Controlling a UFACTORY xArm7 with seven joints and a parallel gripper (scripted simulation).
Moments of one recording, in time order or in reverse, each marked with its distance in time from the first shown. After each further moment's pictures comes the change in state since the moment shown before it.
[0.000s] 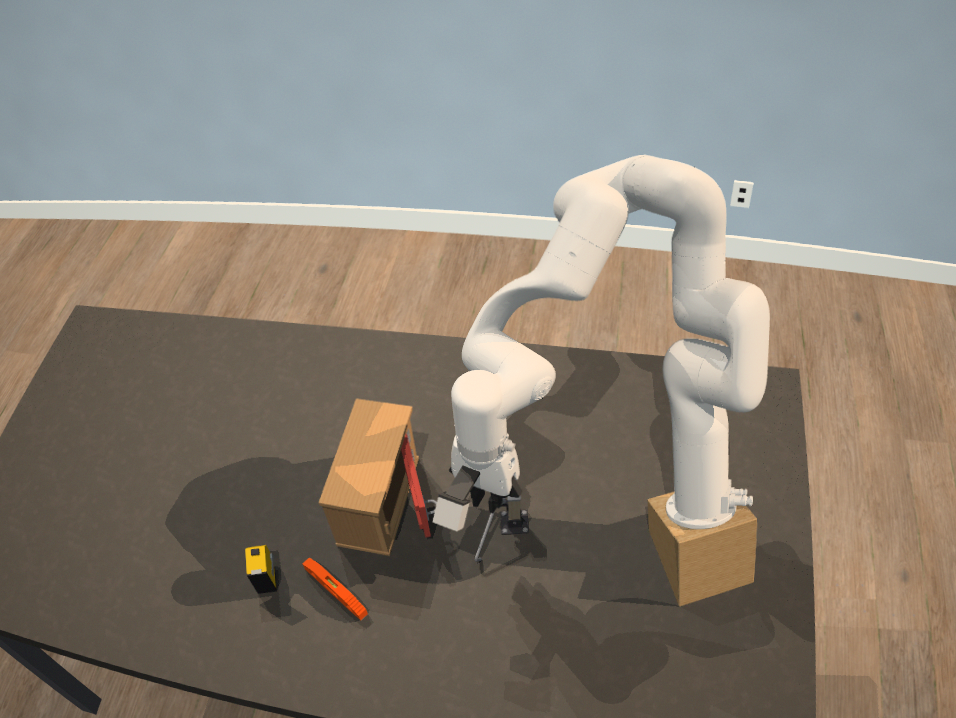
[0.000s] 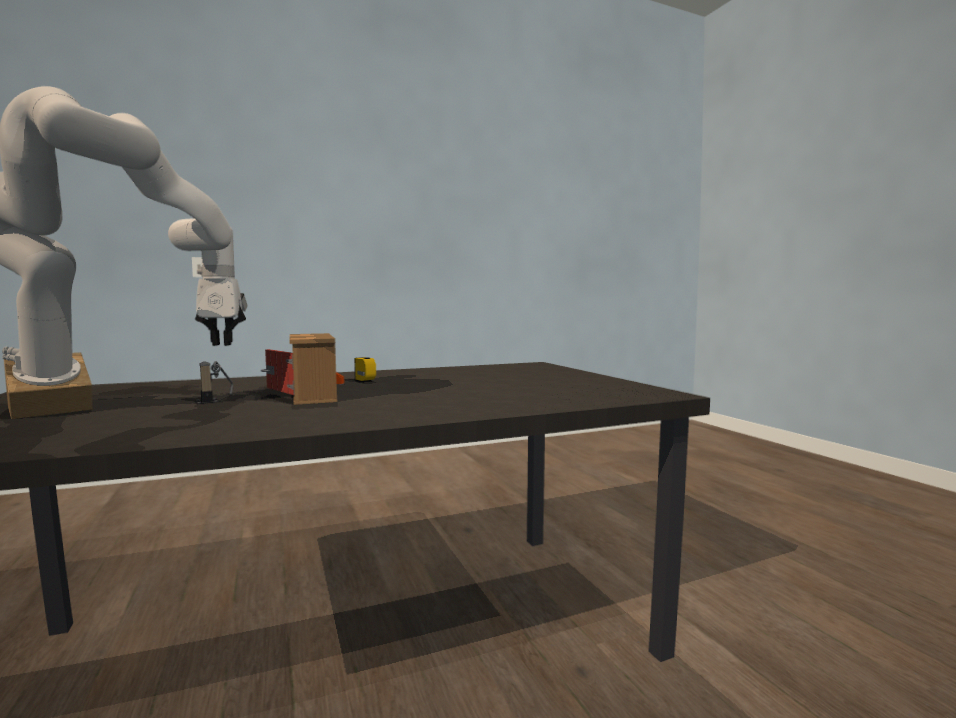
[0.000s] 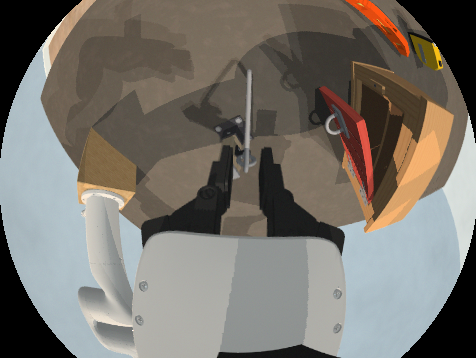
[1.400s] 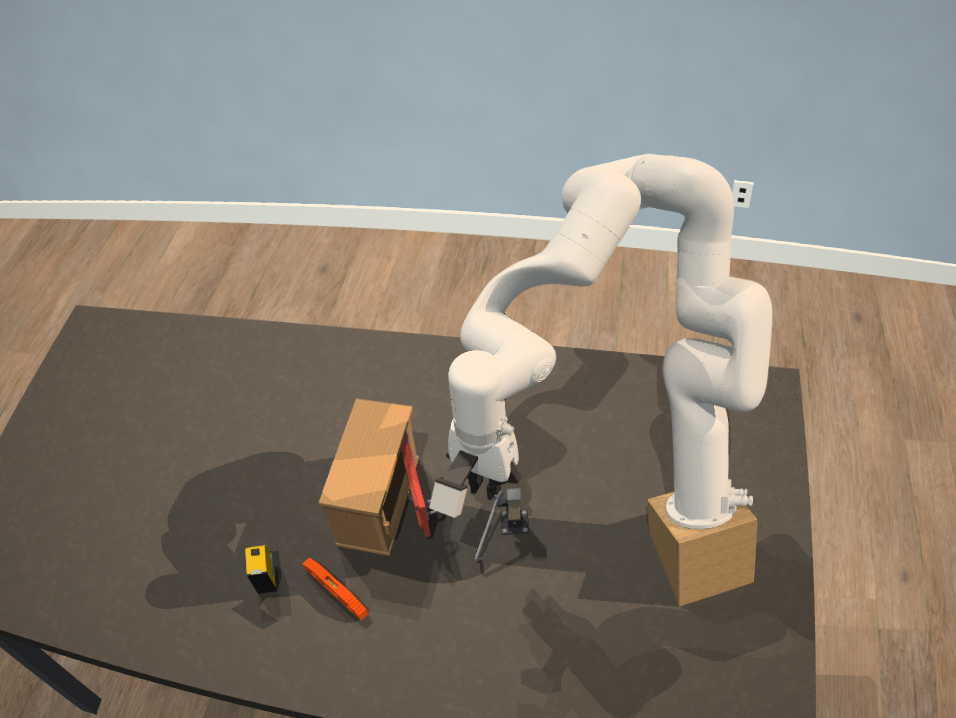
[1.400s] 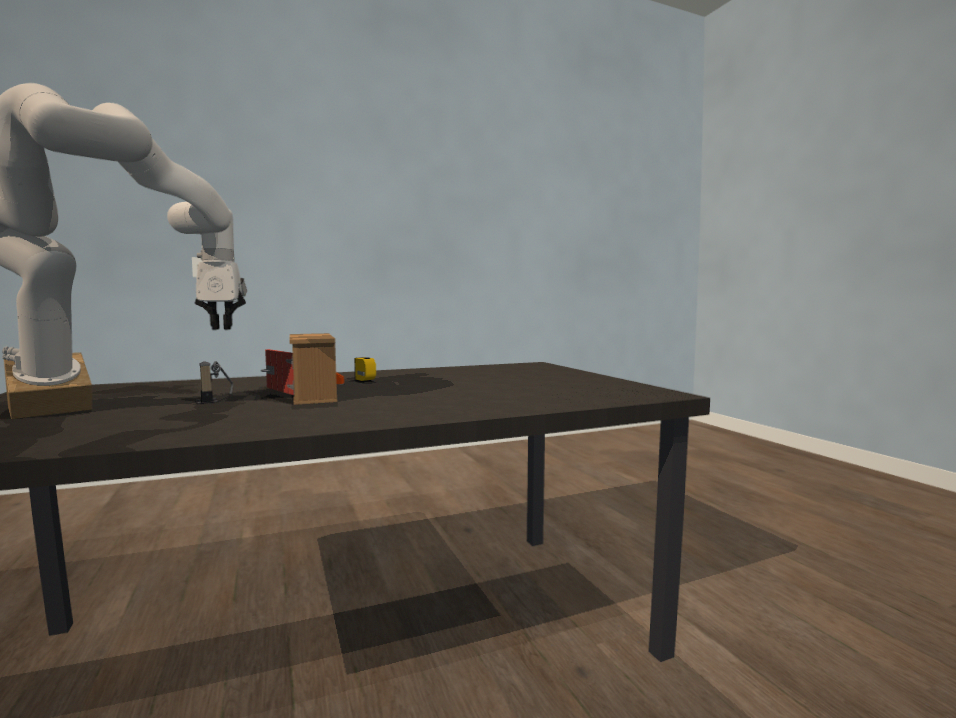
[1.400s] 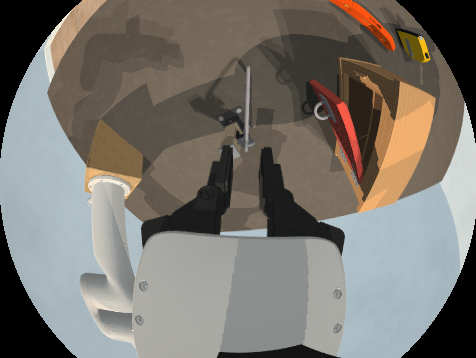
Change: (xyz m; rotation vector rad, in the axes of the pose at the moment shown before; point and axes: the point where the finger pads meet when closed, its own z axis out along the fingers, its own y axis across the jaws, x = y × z) arm 0.000 0.001 -0.041 -0.002 -0.001 0.000
